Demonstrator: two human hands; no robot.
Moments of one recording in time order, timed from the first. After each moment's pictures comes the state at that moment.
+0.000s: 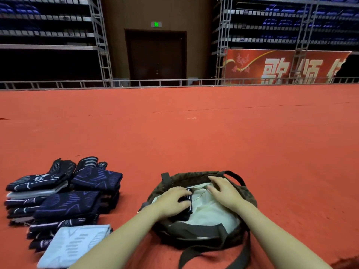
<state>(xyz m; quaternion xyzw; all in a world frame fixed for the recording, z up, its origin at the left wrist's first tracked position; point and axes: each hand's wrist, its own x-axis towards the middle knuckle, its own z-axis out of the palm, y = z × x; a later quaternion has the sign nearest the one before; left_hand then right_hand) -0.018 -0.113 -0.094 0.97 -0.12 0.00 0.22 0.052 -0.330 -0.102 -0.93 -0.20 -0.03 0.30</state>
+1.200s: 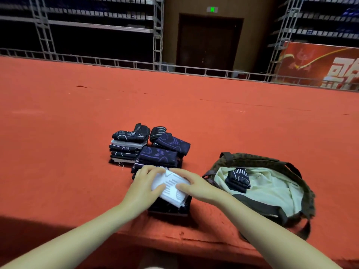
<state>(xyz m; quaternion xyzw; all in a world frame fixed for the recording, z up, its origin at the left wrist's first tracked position) -0.263 0.066 -0.085 0.92 0.07 0.24 0.29 -0.145 -0.099 -0.064 -0.78 -0.43 0.21 0.40</state>
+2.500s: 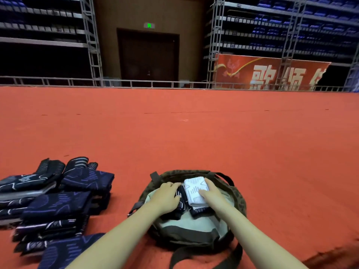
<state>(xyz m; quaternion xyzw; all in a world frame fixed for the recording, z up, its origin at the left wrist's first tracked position) -0.019 -0.126 -0.087 0.98 -0.06 -0.01 0.19 0.005 -0.306 -0.085 -0.83 -0.05 0.08 0.54</state>
